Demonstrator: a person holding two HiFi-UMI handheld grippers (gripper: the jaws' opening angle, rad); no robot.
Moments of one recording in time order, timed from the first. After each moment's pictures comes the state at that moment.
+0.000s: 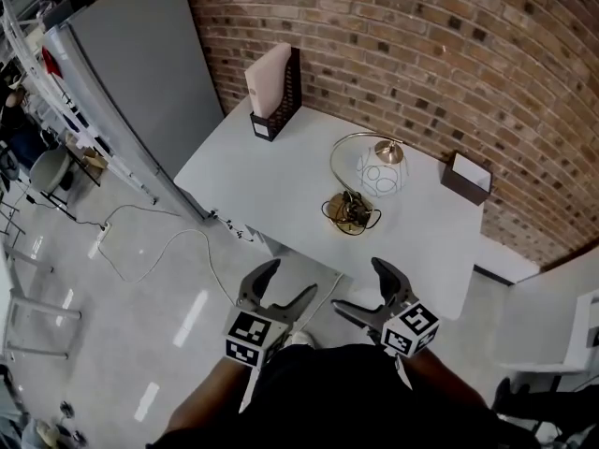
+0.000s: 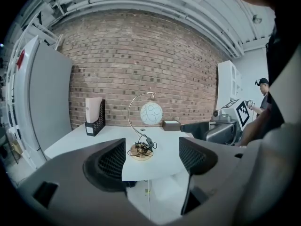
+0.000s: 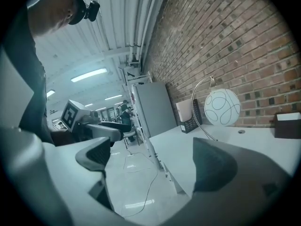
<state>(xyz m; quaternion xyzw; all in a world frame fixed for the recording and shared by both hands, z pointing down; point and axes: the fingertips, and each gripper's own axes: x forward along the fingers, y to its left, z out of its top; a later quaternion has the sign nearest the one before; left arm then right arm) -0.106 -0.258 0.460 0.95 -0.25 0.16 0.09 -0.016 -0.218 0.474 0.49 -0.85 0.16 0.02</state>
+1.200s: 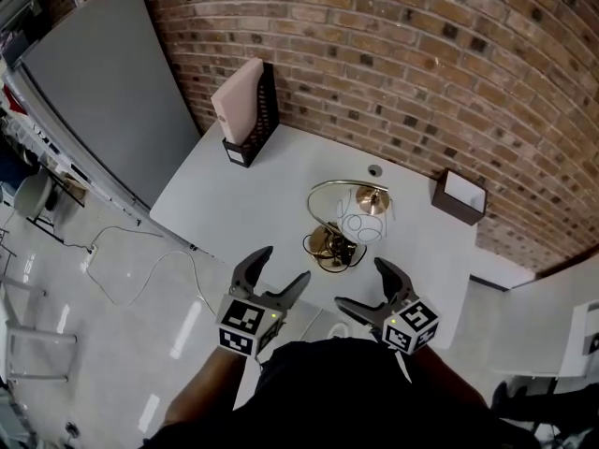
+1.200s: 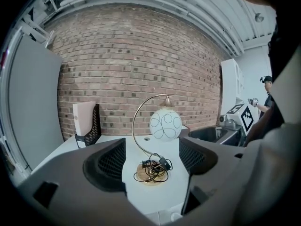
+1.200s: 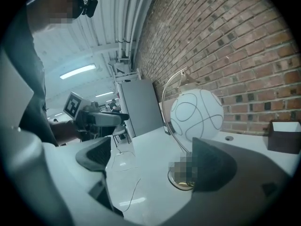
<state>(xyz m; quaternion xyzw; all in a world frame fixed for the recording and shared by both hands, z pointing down) -0.021 -0.387 0.452 0.96 -0.24 0.15 0.07 0.080 -0.315 0.494 0.53 -0.83 0.17 0.04</state>
